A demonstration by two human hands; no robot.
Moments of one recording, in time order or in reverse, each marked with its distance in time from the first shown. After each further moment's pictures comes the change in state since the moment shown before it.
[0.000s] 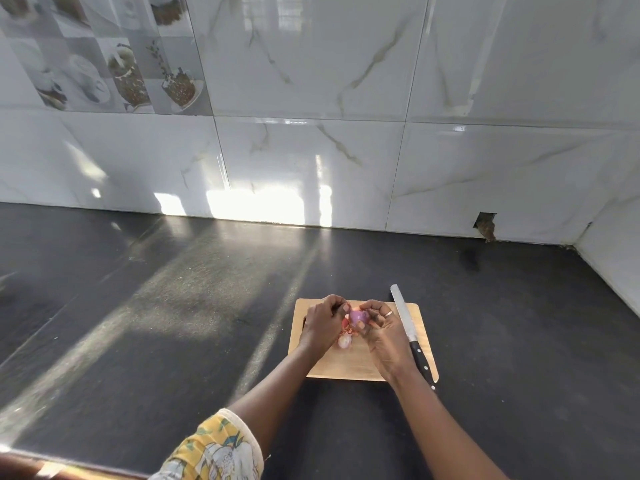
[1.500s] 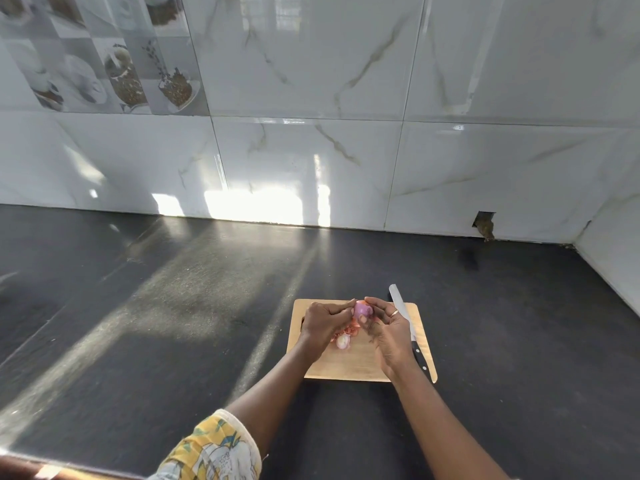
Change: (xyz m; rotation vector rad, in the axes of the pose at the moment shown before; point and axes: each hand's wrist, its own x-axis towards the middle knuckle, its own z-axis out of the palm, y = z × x) left_hand -0.001 -0.005 0.002 -0.438 -0.112 -0.065; right_hand 0.010 0.002 -0.012 -0.059 0.095 -0.002
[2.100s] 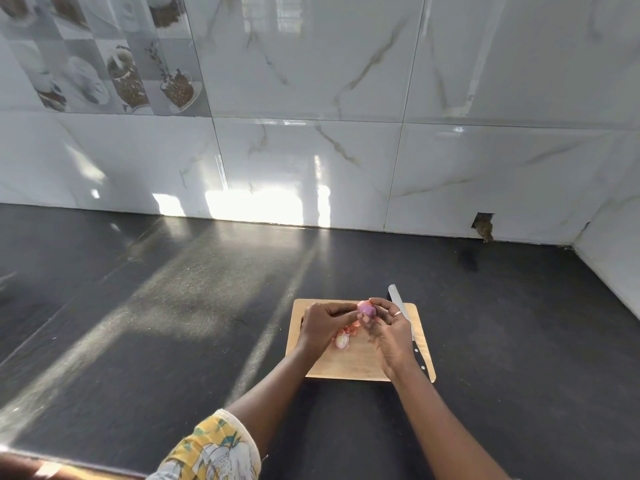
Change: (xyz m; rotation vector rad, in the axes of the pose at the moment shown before) left_hand -0.006 0.004 0.000 0.149 -0.015 0.148; right_hand -0.002 -0.001 -0.003 0.018 0.012 0.000
